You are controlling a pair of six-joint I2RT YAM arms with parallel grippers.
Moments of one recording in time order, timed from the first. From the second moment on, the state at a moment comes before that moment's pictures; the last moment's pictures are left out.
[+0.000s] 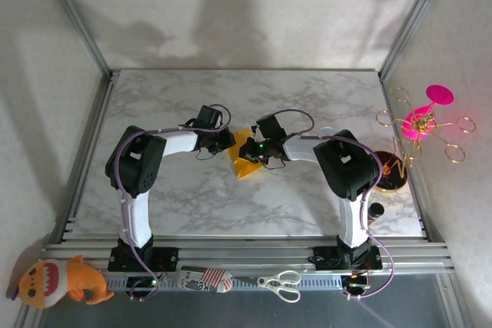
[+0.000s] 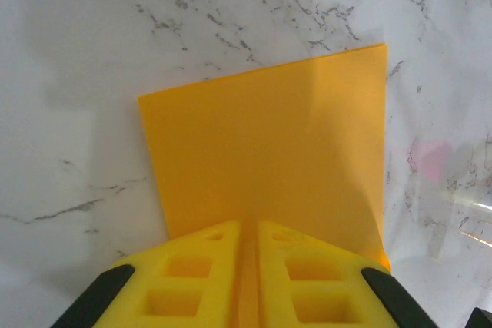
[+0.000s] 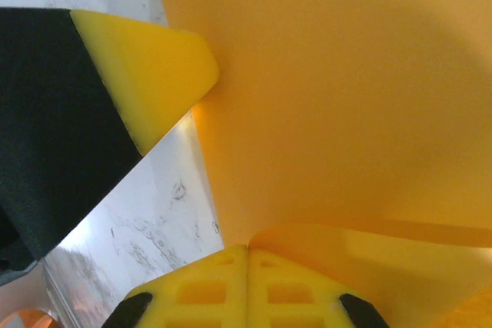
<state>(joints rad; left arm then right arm) -0.41 2.00 1.16 -0.10 0.31 -0.79 0.62 1.99 1.11 -0.01 -0.51 0.83</state>
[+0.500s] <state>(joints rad) -0.41 2.00 1.16 -0.10 0.31 -0.79 0.62 1.99 1.11 0.00 -0.50 0.84</state>
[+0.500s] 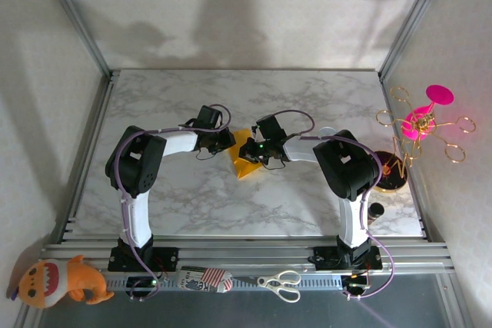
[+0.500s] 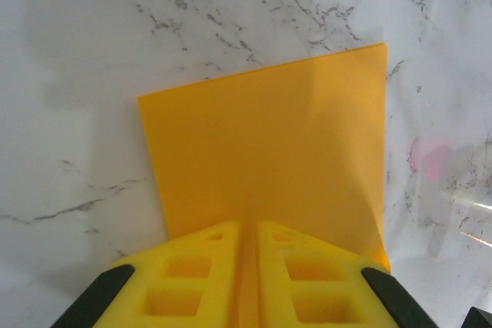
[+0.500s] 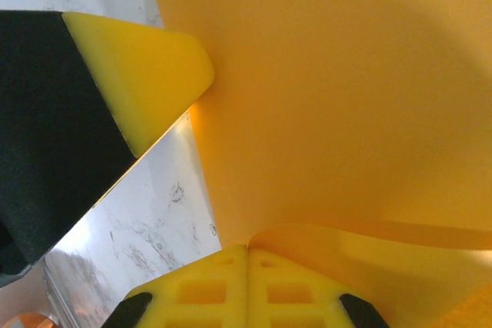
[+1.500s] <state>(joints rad) -0.41 2.00 1.16 -0.10 0.31 -0.79 0.62 2.02 1.12 -0.01 -0.52 0.82</state>
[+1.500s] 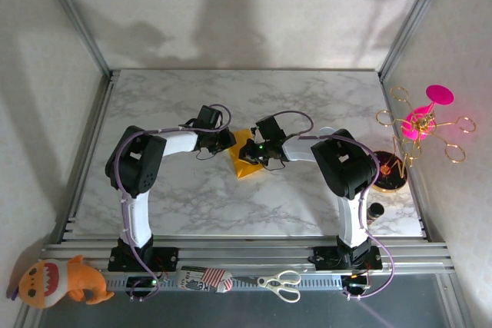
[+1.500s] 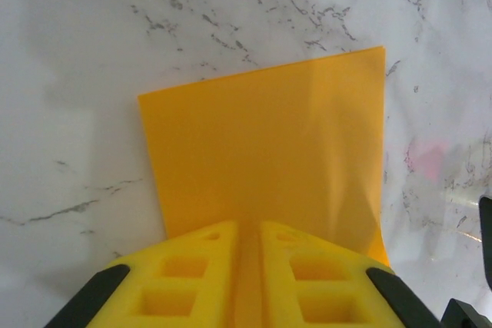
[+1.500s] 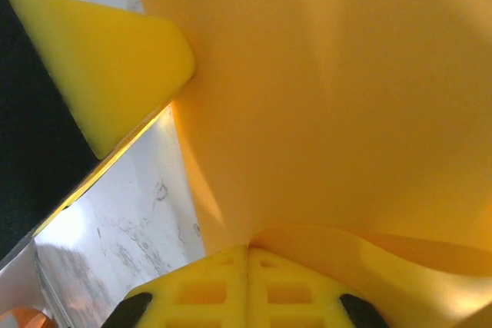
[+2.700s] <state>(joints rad) -0.47 1.81 1.01 -0.10 0.34 -0.90 0.63 2.03 1.15 -0.07 -0.51 0.78</state>
